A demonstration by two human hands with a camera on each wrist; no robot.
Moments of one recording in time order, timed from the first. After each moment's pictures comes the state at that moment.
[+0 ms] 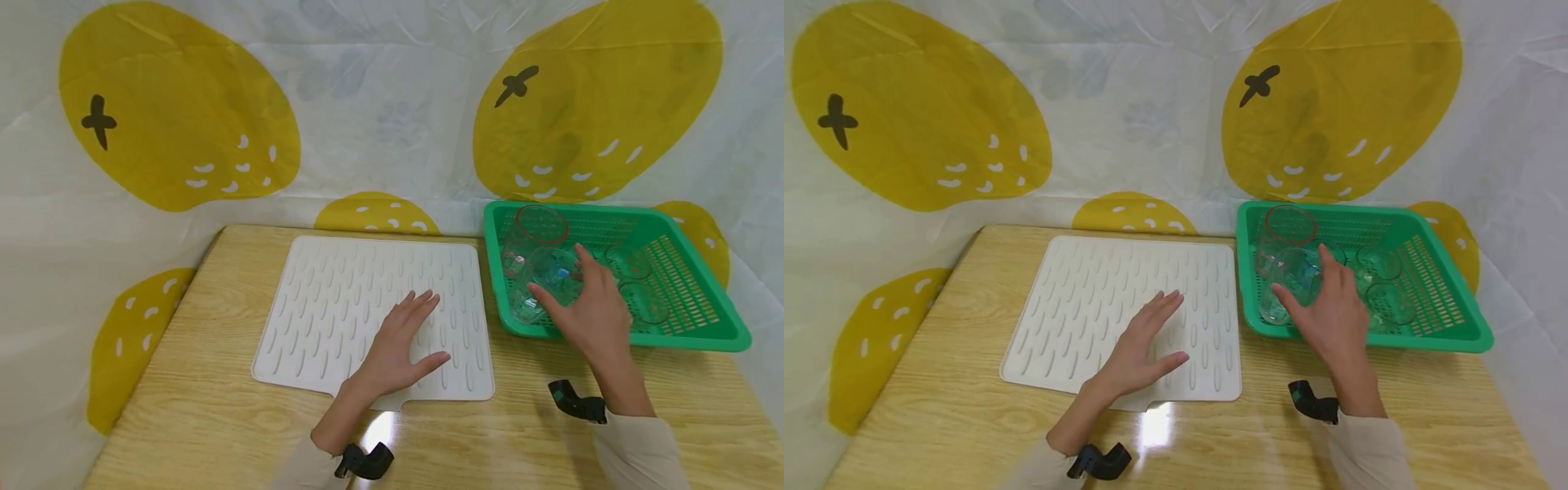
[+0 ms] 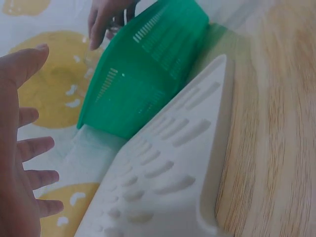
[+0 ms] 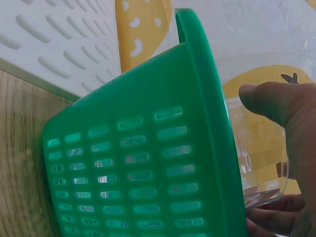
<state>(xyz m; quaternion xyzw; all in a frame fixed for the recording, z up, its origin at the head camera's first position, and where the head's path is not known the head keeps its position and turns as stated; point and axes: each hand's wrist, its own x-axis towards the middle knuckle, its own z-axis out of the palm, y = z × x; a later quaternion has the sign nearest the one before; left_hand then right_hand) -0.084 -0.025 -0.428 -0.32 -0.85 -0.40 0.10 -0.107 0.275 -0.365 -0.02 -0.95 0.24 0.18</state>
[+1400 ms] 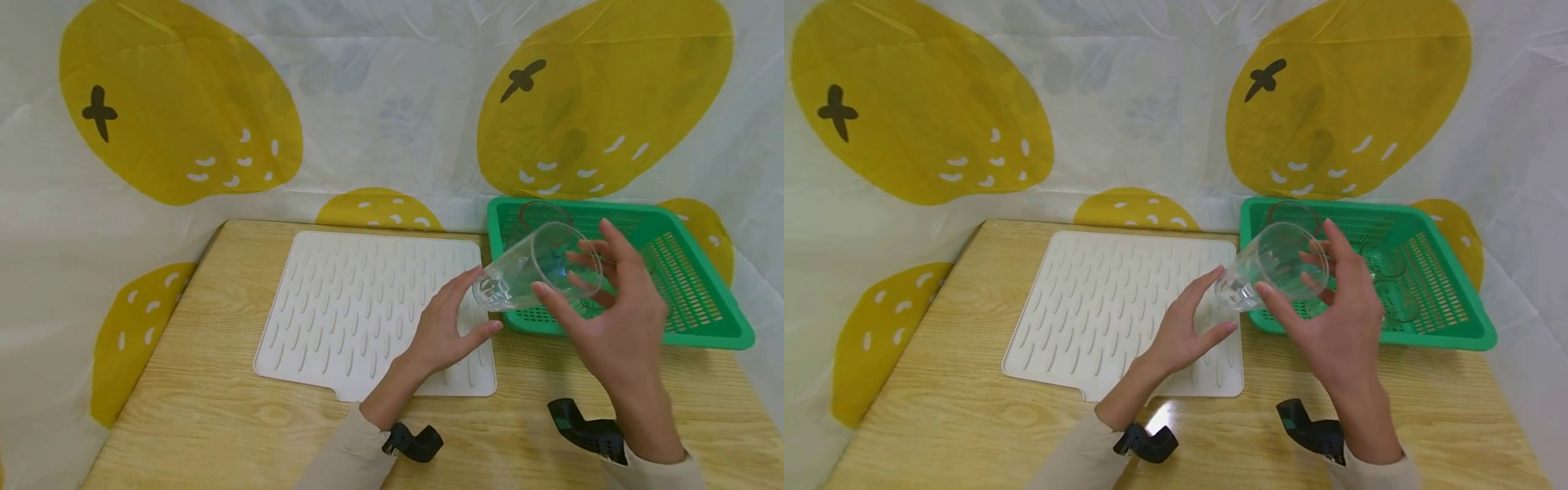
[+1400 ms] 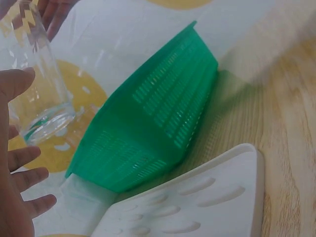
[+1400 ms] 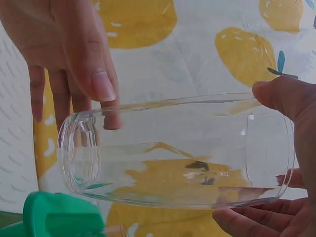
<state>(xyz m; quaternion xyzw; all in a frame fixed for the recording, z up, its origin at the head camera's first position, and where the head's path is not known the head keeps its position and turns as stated) -0.101 0.035 -0.400 -0.29 -0.81 -0.50 0.09 -0.062 0.225 -0.293 0.11 -0.85 0.40 0.33</state>
